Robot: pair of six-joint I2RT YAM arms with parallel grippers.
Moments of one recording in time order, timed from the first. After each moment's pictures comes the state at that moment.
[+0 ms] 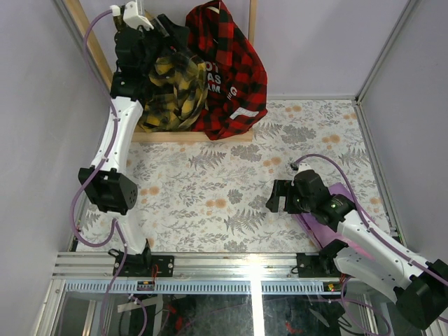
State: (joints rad) left arm -0.09 1.86 2.09 -0.06 0.21 -0.50; right arm 0.60 0.86 0.57 -0.54 -0.04 0.59
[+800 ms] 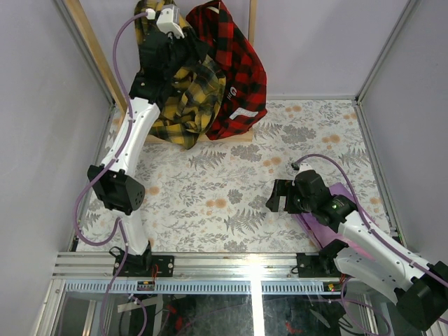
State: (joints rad) left arm -0.25 1.89 2.13 -0.19 0.18 -0.36; right arm 0.60 0.84 0.57 -0.54 -0.04 0.60
